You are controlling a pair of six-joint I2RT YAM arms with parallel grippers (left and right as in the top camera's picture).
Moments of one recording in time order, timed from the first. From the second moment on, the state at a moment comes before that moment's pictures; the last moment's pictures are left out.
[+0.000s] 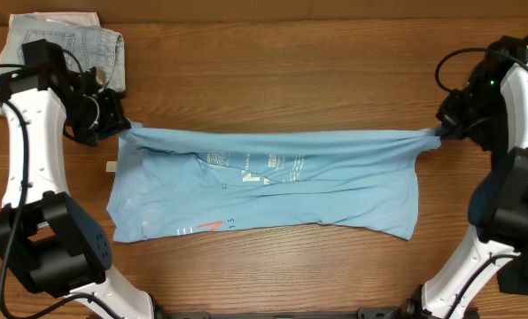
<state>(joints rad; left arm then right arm) 0.30 1.88 1.69 -1.20 0.36 -0.09 -0.31 2.10 1.89 -1.44 -0.20 0.36</state>
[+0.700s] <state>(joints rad) 0.28 1.69 1.67 -1.39 0.32 -0.01 -0.24 1.87 1.85 -1.56 -0.04 0.39</state>
